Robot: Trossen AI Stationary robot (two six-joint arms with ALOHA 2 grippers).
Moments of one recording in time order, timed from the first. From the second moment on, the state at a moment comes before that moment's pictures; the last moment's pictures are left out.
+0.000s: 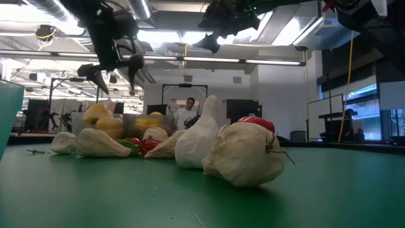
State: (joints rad) left arm 0.79 1.23 0.96 -0.68 -0.38 -0.85; right arm -0.63 2.12 2.36 -0.97 -0.91 -0.35
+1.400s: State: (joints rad) left arm 0.73 1.30 0.87 -0.76 -0.47 -0.97; right arm -0.64 2.12 2.36 -0.97 -0.89 -0.37
